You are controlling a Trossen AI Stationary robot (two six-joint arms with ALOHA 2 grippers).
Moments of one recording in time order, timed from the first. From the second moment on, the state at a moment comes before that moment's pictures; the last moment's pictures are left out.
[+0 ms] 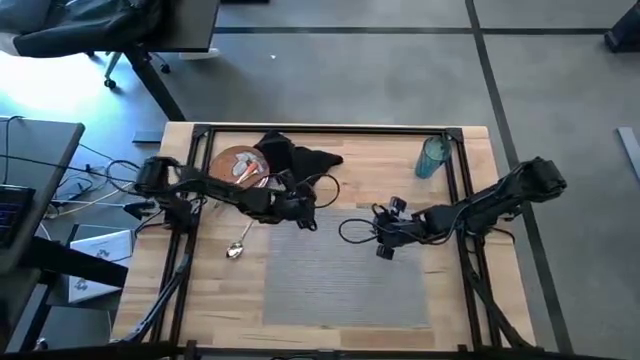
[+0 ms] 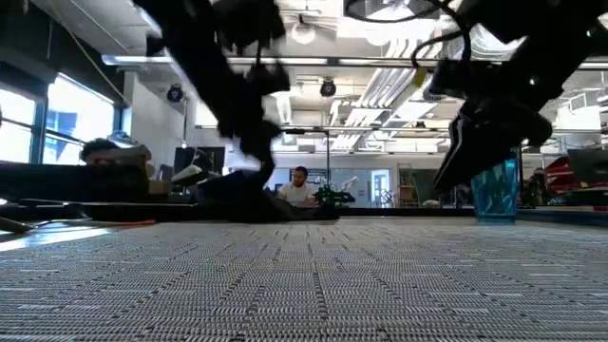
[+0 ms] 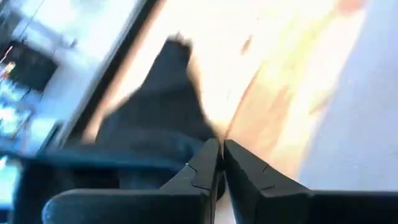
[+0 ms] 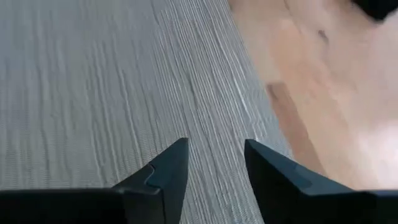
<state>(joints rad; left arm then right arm) -0.11 1.67 1.04 -0.30 -0.70 -0.14 0.29 1.39 0.64 -0.25 0.45 0.35</state>
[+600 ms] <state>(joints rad) -0.50 1.34 1.18 -0.53 -0.69 -0.28 0.29 1.37 0.74 -0.21 0.41 0.13</state>
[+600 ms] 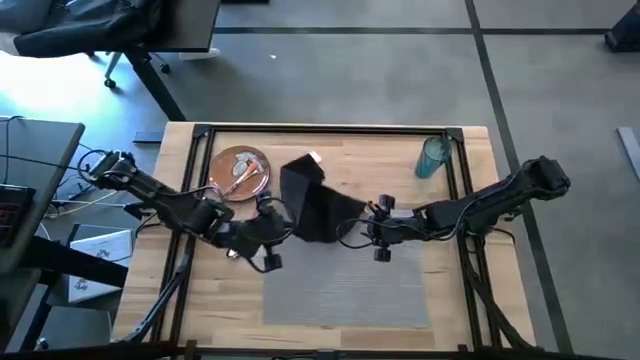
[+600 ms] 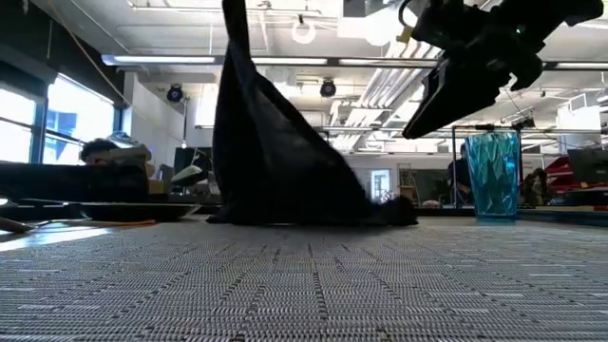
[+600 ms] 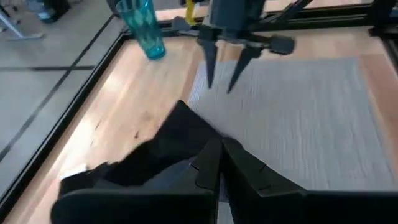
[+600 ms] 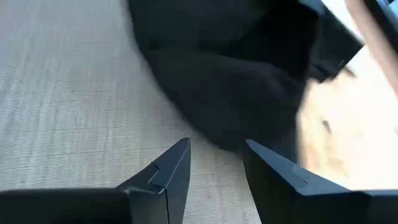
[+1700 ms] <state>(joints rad) -0.52 1.34 1.17 -0.53 -0.72 -0.26 0.06 1.69 0.74 -0.14 0.50 0.08</state>
